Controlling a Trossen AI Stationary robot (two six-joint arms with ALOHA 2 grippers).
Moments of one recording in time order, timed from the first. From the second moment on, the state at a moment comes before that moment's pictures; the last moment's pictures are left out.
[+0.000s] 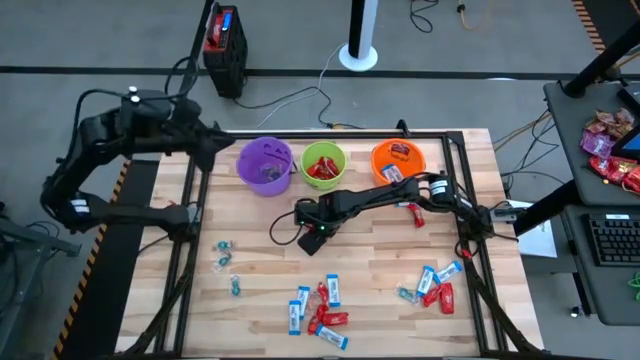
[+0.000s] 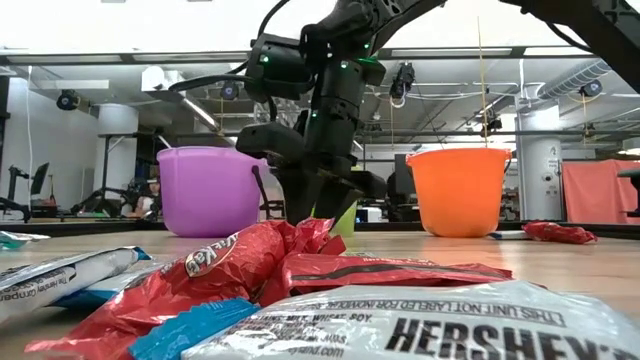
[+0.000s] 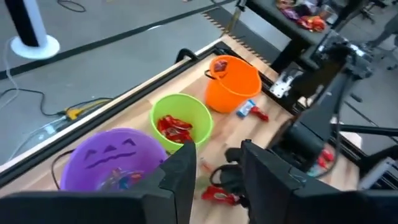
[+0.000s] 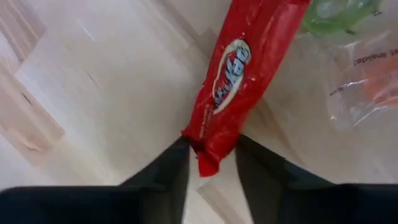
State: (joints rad) left arm 0.41 1.01 1.62 -1.14 -0.01 -0.41; right arm 0.01 2.27 1.76 -0.78 -0.10 0.74
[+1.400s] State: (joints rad) left arm -0.16 0.92 0.94 -1.23 -0.05 -1.12; right arm 0.02 1.90 1.38 -0.73 -0.12 0.71
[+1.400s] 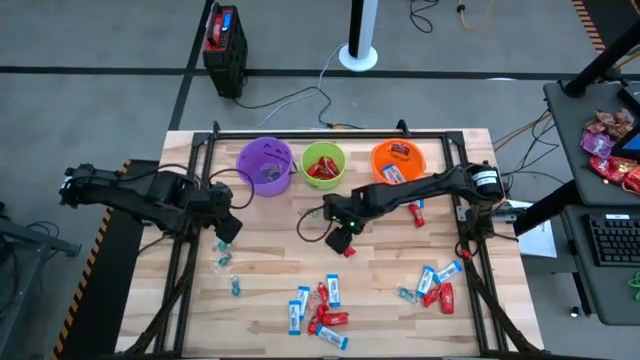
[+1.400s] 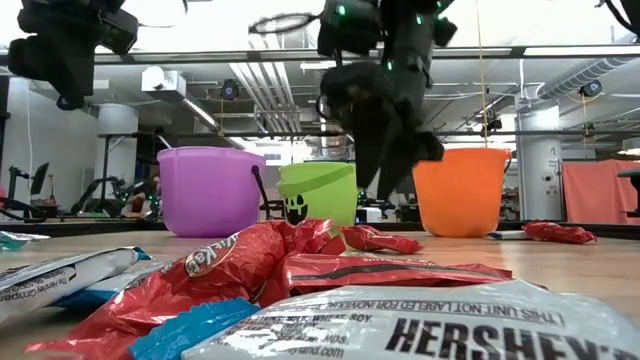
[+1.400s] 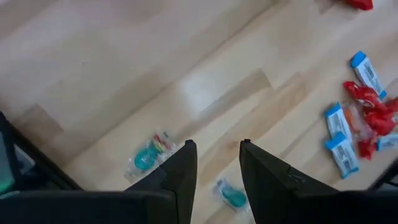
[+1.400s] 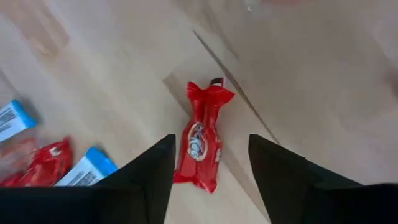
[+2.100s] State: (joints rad) left arm -0.17 1.03 0.94 -1.23 -0.04 -1.10; right arm 0.04 2.01 1.26 -0.45 -0.07 0.67
